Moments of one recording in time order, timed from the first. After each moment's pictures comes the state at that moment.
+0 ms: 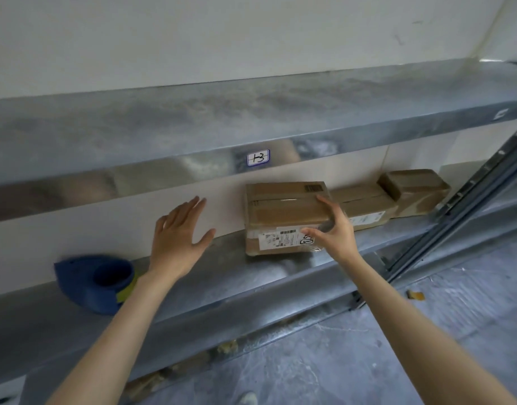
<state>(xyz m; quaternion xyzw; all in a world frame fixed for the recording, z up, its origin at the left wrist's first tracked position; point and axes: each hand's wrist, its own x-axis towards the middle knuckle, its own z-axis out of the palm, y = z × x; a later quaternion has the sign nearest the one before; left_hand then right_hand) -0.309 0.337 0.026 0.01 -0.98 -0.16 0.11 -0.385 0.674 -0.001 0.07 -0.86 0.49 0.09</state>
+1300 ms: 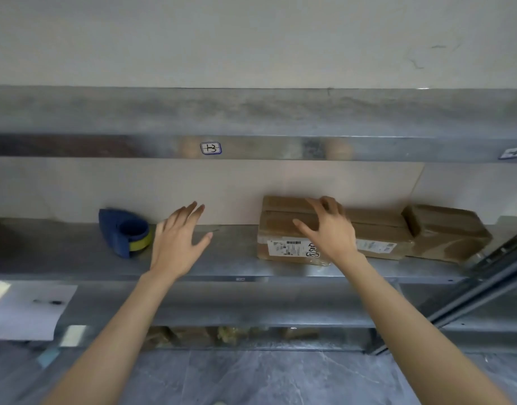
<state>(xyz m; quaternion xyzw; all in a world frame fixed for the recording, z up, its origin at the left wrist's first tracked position) -0.243 0.430 0.040 0.17 -0.97 -0.06 0.14 -0.423 0.714 0.039 0.26 -0.94 0.20 0.09</state>
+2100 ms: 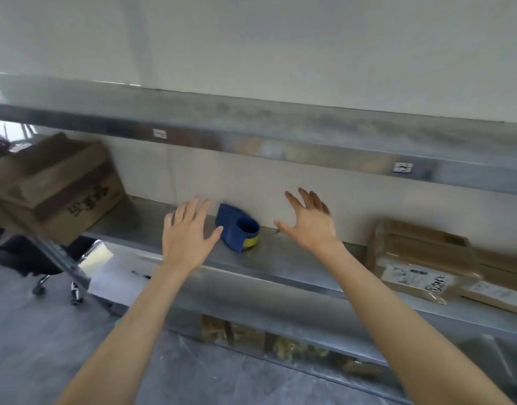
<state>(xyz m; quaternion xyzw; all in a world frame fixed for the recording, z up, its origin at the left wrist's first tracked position) -0.085 0.248 0.068 0.32 -0.93 0.01 0.16 -0.291 0.430 0.080 0.41 -0.91 0.12 0.04</state>
